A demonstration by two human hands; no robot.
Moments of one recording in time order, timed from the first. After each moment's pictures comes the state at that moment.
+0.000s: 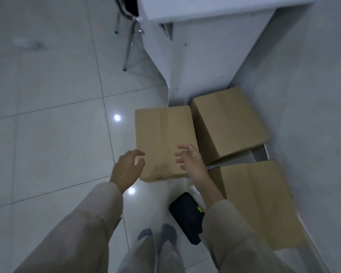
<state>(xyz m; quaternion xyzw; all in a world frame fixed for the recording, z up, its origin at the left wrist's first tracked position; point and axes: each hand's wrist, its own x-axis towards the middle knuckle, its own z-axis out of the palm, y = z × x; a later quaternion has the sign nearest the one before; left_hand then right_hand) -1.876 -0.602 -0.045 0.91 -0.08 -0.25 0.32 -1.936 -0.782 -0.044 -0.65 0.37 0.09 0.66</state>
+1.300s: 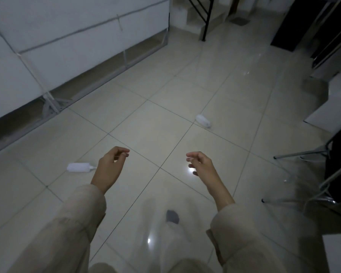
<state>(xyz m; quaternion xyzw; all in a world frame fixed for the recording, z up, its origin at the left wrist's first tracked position) -1.480 0.002 0.156 0.81 0.32 0.13 0.48 -1.356 -0.221 0.139 -0.78 -0.05 0.26 0.56</state>
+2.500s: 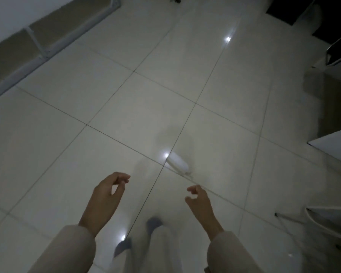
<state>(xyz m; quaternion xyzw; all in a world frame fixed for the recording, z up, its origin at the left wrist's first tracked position) -0.772 0.139 -0.029 0.82 0.26 -0.02 0.51 -0.693 -0.102 -0.087 -0.87 0.09 0.29 0.39</state>
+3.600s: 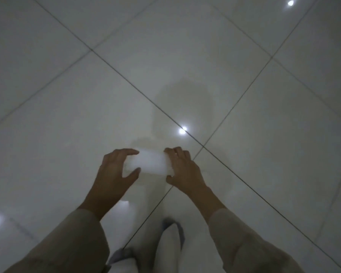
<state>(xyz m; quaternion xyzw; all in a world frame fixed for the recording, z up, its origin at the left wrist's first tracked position) -0.748 0.206 -0.399 0.85 0.31 -0.04 0.44 -0.624 0.058 -0.441 -0.88 -0.34 0.31 0.10</state>
